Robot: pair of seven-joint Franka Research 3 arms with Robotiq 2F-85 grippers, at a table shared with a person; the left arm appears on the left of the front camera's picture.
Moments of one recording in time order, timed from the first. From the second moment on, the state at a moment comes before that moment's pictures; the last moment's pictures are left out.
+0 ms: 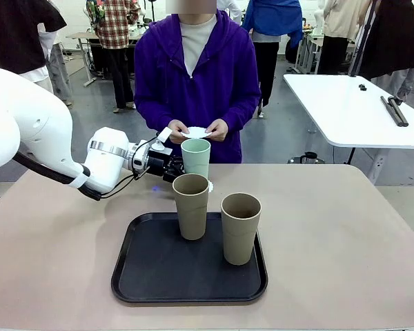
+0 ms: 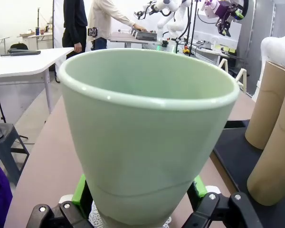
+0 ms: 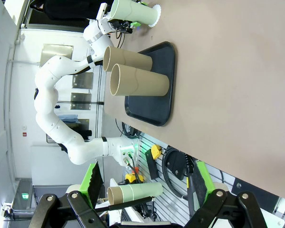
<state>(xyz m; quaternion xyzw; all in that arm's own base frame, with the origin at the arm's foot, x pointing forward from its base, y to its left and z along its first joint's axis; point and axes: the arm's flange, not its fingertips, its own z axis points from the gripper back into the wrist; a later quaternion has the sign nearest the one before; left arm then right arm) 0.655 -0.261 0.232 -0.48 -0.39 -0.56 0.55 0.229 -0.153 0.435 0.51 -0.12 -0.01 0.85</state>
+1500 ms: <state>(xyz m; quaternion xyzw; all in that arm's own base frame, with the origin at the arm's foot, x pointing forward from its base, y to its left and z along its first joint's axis) 0.661 -0.243 0.235 -0.50 -0.39 -0.55 0.54 0.229 -0.153 0.435 0.51 -0.12 -0.01 0.85</state>
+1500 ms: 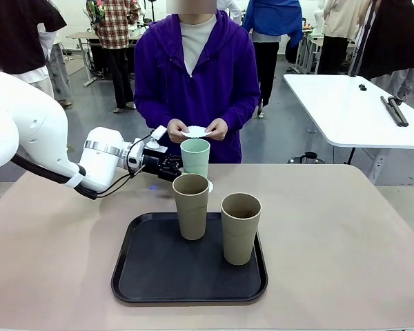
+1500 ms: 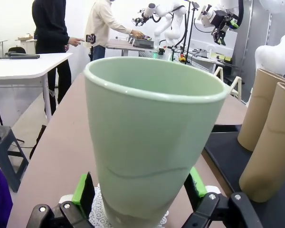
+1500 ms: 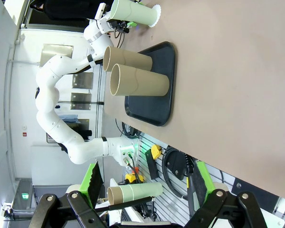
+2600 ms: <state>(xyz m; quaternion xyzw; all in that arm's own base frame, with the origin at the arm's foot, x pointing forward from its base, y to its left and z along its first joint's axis) 0.603 -0.211 0.326 -0.41 -0.34 -0.58 0.62 0.229 -0.153 0.435 0.51 -0.12 -0.01 0.85</state>
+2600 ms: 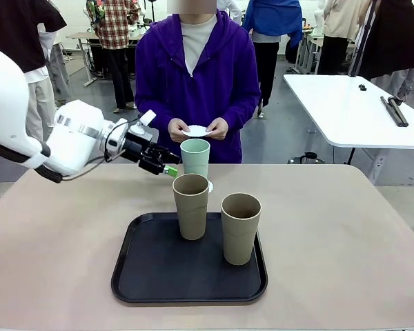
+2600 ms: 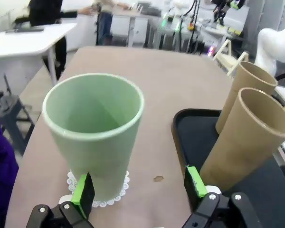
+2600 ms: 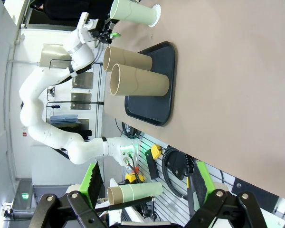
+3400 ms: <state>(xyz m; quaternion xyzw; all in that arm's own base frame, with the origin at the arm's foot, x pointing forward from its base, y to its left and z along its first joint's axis) 0.557 -0.291 0.458 -0.22 -0.12 -0.56 0.79 0.229 -0.153 0.435 0.51 -0.12 -0.01 0.85</state>
